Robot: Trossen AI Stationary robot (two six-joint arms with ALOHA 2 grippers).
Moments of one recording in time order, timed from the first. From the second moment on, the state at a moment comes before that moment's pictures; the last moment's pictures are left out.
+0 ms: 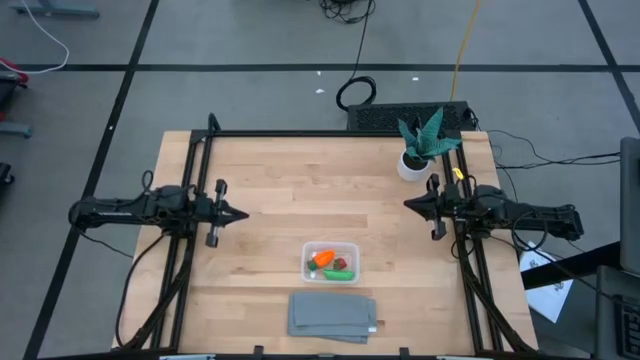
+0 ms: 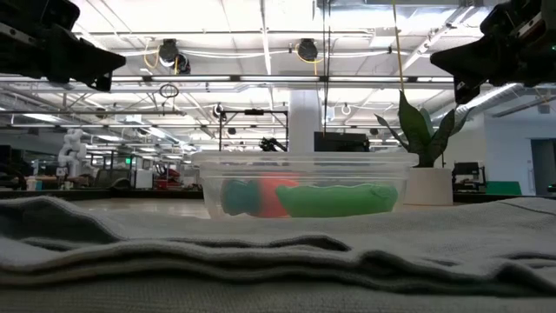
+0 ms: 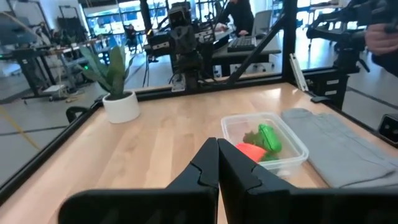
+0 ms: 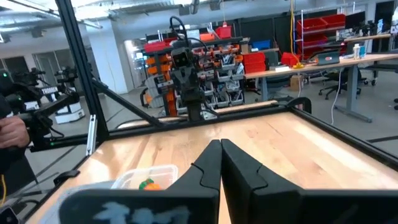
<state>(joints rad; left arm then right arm) -0.02 0.09 0.13 -0.10 0.07 0.12 -0.06 0.03 0.06 0.05 -0.01 0.16</state>
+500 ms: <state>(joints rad) -0.02 0.09 0.13 -0.15 0.06 0.12 -0.06 0.03 0.06 0.04 -0.01 0.14</state>
